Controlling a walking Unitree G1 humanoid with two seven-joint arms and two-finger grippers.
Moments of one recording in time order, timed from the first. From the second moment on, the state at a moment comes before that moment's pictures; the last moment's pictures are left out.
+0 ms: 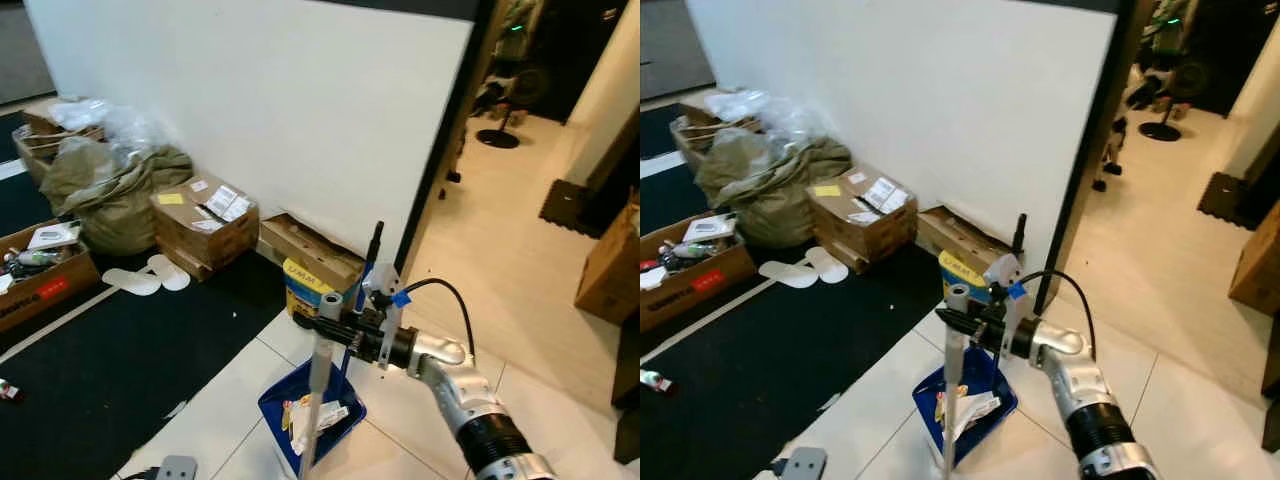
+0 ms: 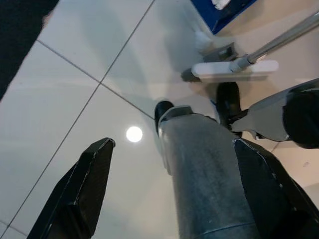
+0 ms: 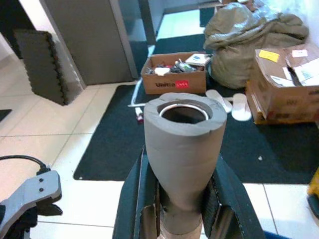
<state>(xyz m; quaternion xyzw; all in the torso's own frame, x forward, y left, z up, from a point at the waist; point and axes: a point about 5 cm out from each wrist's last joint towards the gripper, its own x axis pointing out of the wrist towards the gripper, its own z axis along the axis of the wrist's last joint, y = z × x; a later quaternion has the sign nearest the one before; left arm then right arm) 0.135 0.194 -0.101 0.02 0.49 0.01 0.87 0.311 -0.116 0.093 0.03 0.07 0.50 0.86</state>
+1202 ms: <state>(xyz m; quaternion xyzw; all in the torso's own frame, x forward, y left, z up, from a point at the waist) 0.135 0.196 -0.102 0.03 0.50 0.01 0.86 0.311 -0.097 0.091 0.05 0.07 0.50 0.86</state>
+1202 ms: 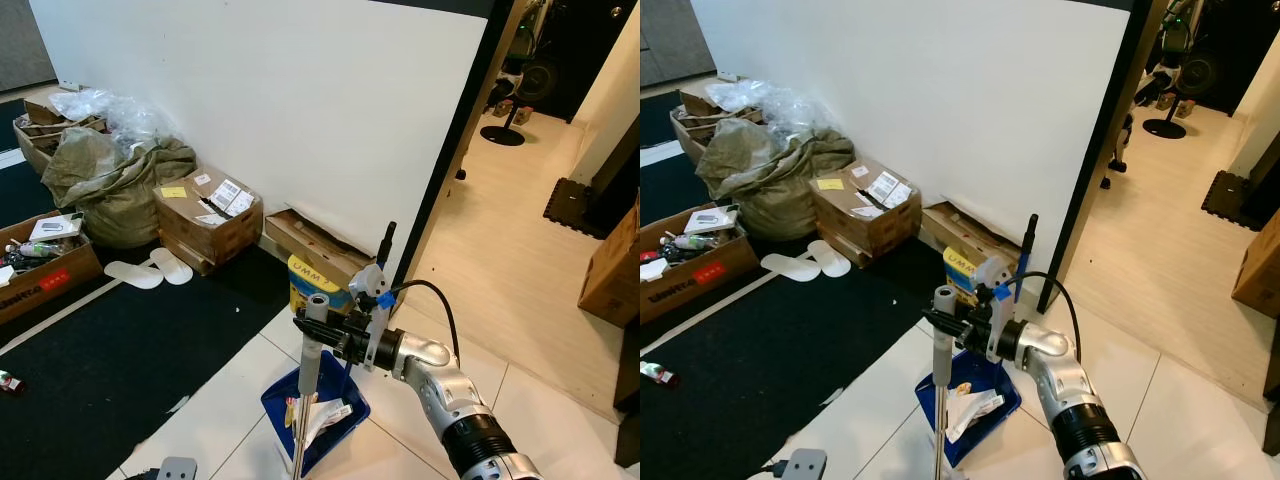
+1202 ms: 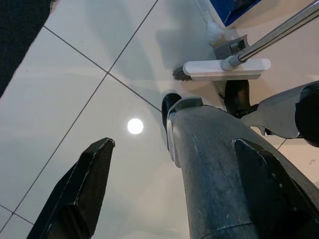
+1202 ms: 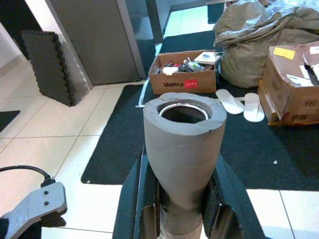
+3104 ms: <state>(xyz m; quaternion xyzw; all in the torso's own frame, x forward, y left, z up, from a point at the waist) 0.068 0.236 -0.107 0.08 0.53 0.03 0.85 0.328 -0.105 0.114 0.05 -0.02 0.49 0.87</state>
